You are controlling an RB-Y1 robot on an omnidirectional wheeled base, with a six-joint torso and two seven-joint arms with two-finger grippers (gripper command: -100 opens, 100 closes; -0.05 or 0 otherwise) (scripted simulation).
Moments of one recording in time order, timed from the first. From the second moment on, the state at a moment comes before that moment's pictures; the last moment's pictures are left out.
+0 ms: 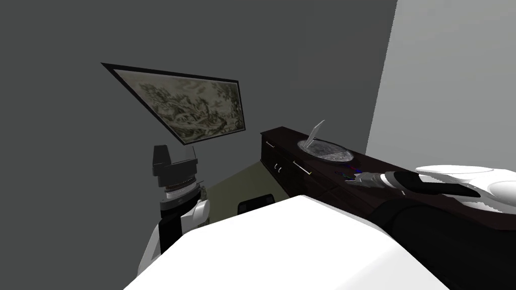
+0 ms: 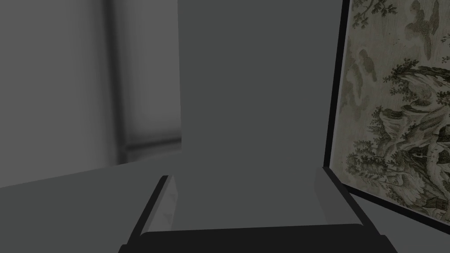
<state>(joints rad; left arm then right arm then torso) 0.46 0.04 0.00 -2.32 -0.12 -0.61 0.06 0.83 -1.62 0.17 -0.97 0.25 -0.73 0.14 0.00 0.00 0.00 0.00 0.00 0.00</state>
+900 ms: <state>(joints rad) 0.46 0.04 0.00 -2.32 -0.12 -0.61 0.06 0.81 -1.62 0.18 -0.96 0.26 -0.73 0.14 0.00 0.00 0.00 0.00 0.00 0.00</state>
